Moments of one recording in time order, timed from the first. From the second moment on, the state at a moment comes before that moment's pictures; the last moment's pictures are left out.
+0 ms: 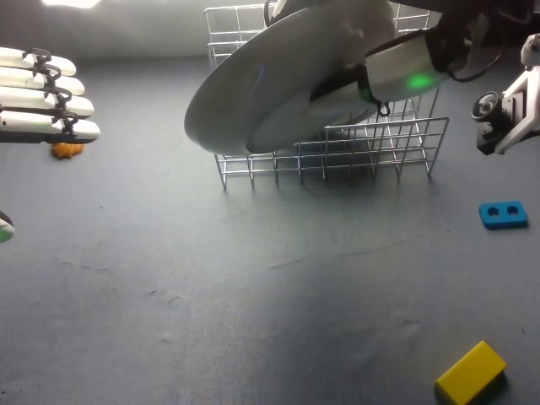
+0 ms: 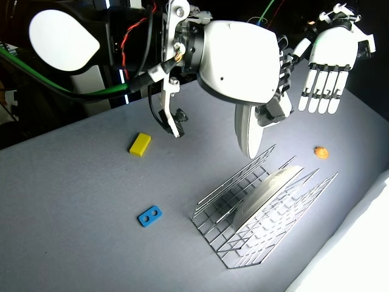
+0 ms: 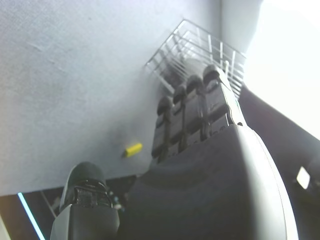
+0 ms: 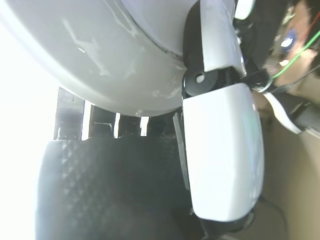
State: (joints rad) left arm 0.57 -0.71 1.38 1.48 -0.82 0.00; right arm -0.07 -1.00 0.97 -0.34 0.29 -0.40
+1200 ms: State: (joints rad) left arm 0.58 -0.71 1.38 1.48 -0.84 0.01; right arm -0.14 -1.13 1.18 -0.22 0.26 -0.41
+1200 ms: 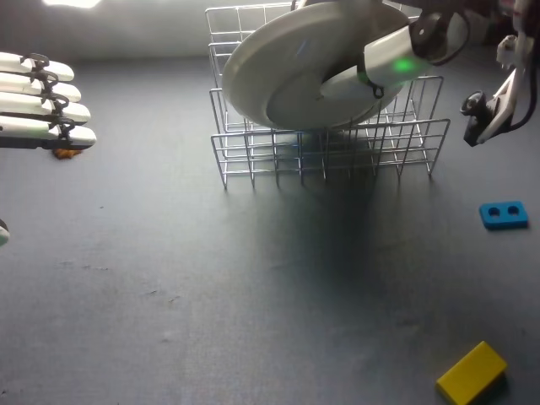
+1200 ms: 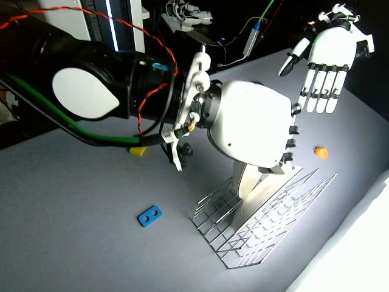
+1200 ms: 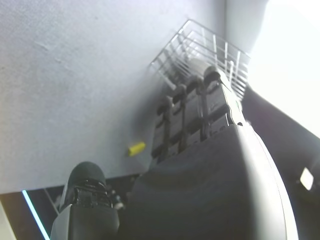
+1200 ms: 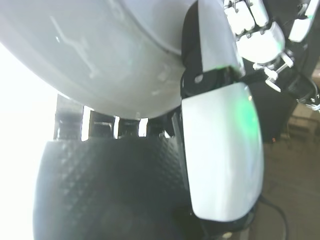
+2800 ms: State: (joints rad) left arm 0.59 -0.72 1.36 1.50 -0.96 0.09; right arm -0.23 -1.19 1.27 -0.21 0.29 -0.42
